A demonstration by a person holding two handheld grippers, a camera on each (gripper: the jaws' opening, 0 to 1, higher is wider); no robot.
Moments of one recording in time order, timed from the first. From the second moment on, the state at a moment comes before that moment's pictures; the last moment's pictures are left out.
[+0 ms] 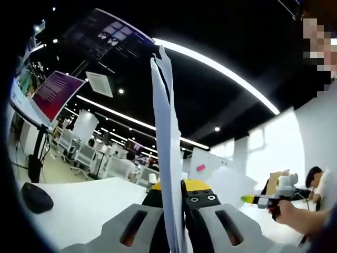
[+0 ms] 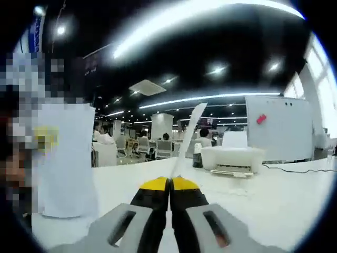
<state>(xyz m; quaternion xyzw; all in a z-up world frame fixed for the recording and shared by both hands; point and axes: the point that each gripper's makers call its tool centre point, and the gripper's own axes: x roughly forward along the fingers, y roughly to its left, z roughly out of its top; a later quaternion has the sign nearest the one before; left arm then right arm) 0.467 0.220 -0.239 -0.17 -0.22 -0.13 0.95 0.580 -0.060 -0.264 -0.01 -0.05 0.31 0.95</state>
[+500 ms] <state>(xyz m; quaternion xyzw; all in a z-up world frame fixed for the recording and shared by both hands) 0.464 0.217 -0.238 -0.17 -0.22 -0.13 0.95 0.551 -0.061 -0.208 -0.05 -0.10 0.32 0.94</state>
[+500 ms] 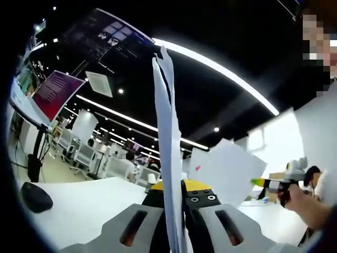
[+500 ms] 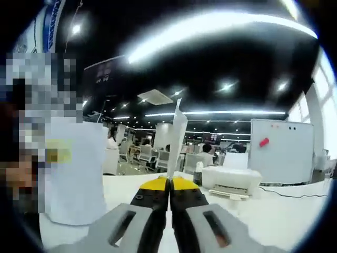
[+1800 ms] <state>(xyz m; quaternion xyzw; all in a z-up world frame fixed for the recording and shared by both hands) 0.465 0.220 -0.237 -0.17 -0.22 -0.13 0.95 0.475 -0.064 -0.125 0.04 -0.15 0.42 0.89</state>
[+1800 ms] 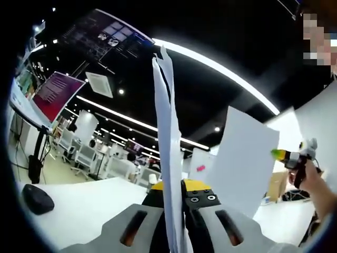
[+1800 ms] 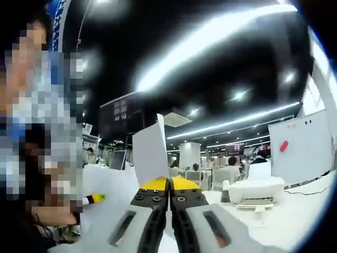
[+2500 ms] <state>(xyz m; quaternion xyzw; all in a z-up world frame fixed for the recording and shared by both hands) 0.465 0.219 -0.237 -0.16 -0.22 -0.13 0.95 0.428 -0.059 -0.111 0.03 -0.08 0.51 0.85</state>
